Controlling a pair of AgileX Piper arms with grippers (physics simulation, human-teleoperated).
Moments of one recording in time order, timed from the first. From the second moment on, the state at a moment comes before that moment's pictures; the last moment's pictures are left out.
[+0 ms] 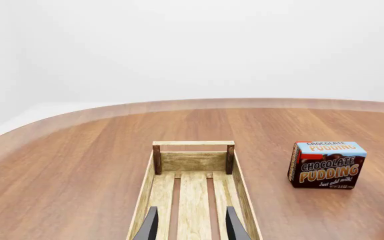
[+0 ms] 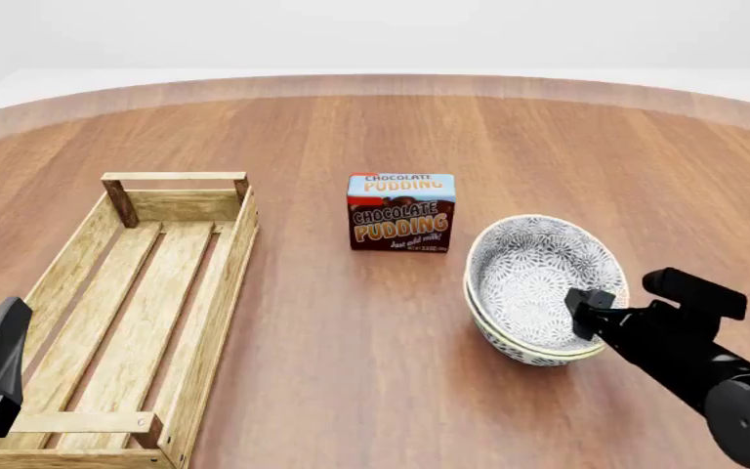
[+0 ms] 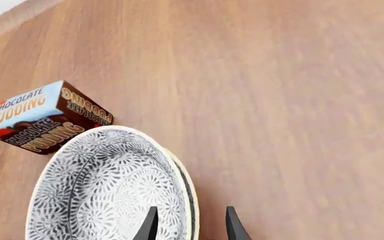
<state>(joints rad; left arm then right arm) 0.00 0.00 0.00 0.00 0.00 0.10 1.58 -0.19 -0.78 0.40</state>
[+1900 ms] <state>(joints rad) 0.00 0.00 0.00 0.00 0.00 0.47 1.24 -0.92 0.05 0.30</state>
